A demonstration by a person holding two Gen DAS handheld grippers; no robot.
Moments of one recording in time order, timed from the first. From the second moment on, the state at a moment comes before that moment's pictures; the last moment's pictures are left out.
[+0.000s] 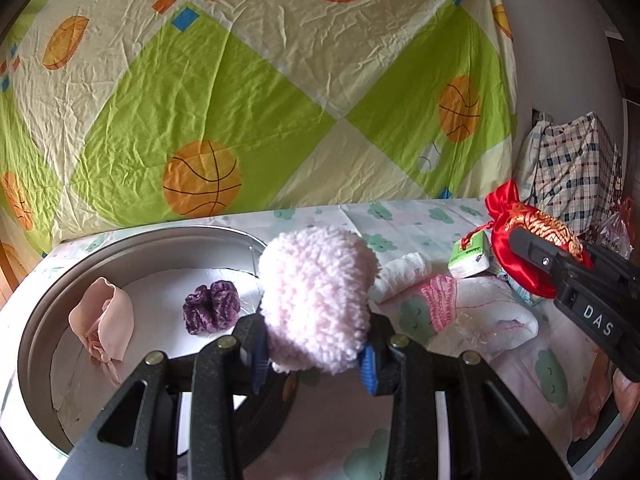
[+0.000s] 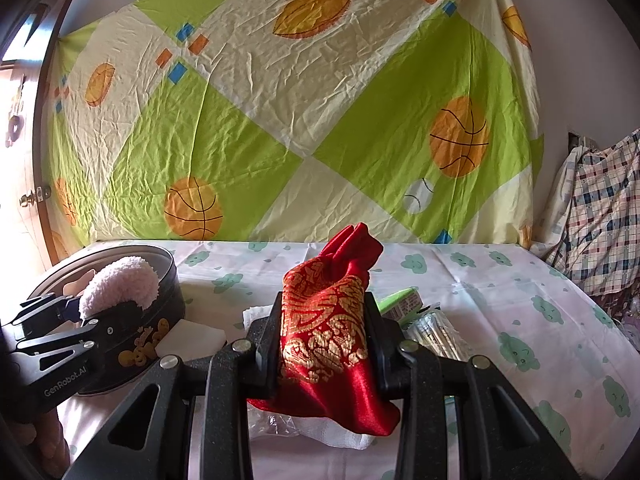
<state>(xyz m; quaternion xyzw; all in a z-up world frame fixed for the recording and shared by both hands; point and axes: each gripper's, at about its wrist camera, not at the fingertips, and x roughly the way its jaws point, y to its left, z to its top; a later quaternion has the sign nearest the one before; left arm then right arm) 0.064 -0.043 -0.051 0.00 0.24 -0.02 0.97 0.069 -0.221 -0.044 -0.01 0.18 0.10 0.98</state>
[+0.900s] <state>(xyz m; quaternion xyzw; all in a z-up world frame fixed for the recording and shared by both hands) 0.044 -0.032 -0.048 -0.02 0.22 -0.01 0.97 0.051 -0.197 -0.042 -0.02 0.17 0.13 0.98</state>
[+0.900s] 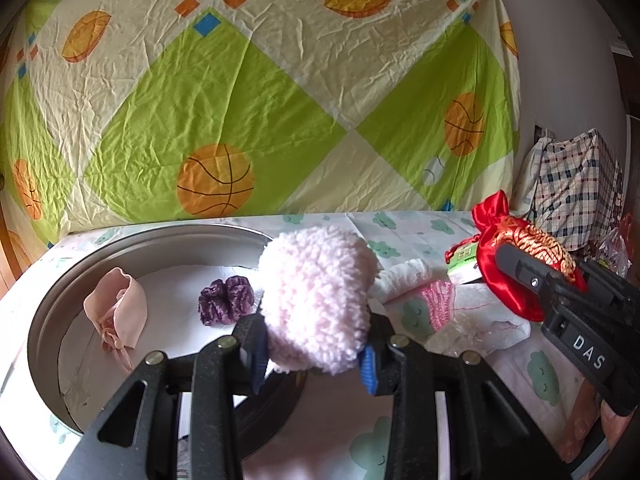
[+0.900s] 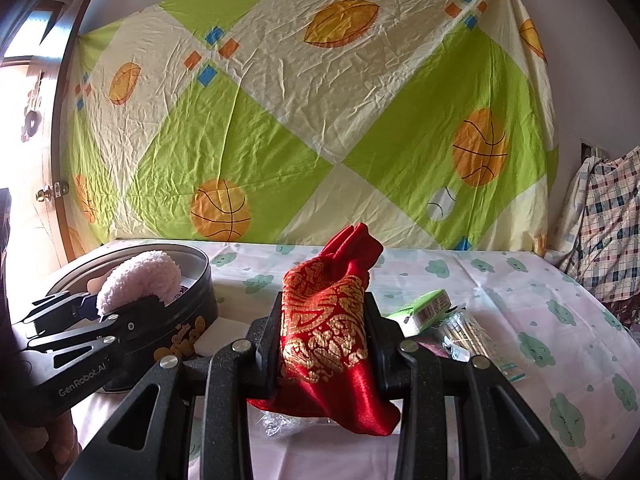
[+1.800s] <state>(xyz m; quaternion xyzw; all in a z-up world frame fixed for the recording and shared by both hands) 0.023 -0.006 -0.047 -0.06 0.20 0.01 0.98 0.045 -0.154 -0.044 -0.03 0.18 0.19 0.97</state>
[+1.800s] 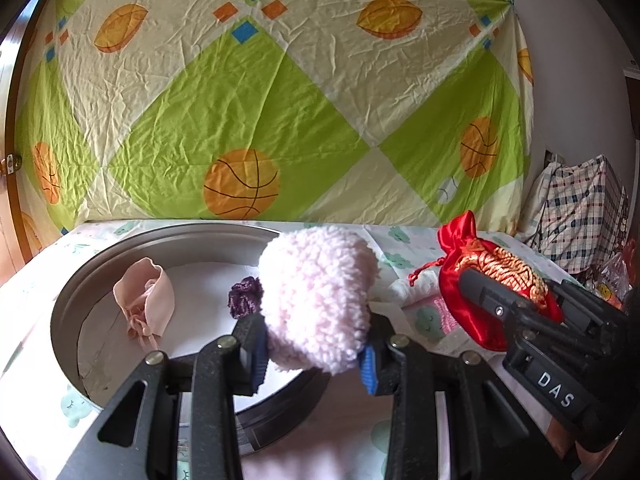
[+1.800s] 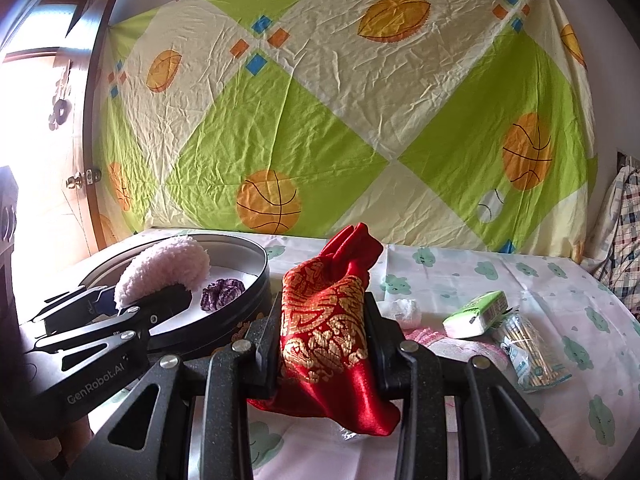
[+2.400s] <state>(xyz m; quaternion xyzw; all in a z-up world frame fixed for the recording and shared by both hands) 0.011 0.038 -0.048 -0.08 0.20 0.04 0.98 0.054 -0.122 -0.045 -0.03 0.19 0.22 0.96</state>
